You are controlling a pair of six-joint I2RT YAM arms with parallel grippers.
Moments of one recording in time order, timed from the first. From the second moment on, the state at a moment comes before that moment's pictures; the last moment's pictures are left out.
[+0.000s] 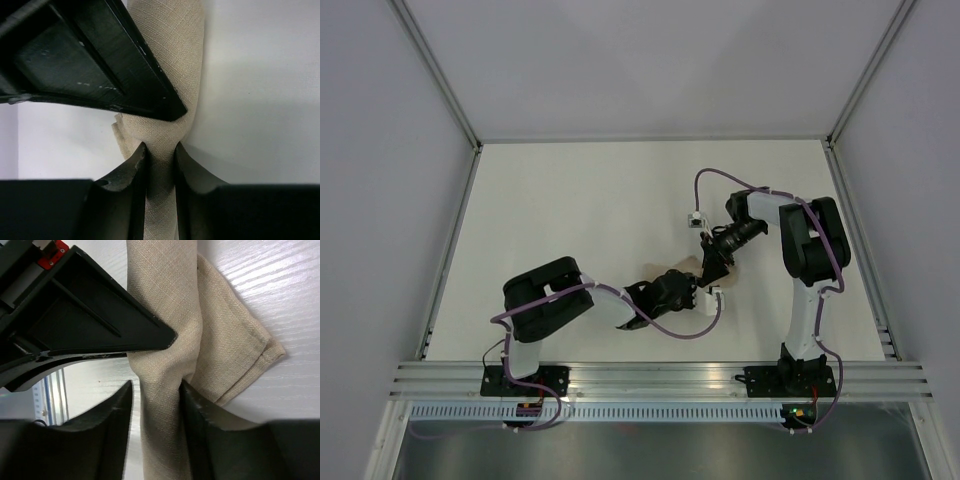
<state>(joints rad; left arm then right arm) -1.13 1.92 0.82 0.60 -0.20 0.77 0.21 2.09 1.31 -1.08 -0.93 -1.09</state>
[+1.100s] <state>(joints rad) -0.87 1.96 1.24 -0.12 0.40 0.43 0.01 1.48 0.85 -0.44 -0.80 -0.78</state>
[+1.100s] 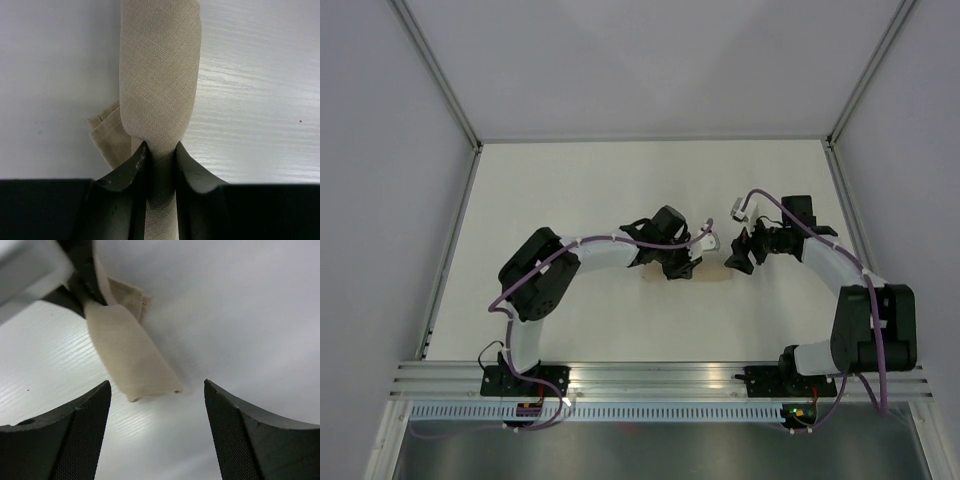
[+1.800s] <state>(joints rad) -0.75 2.21 1.59 -0.50 0.78 0.30 0.36 1.14 0.50 -0.17 -0.57 -0.86</state>
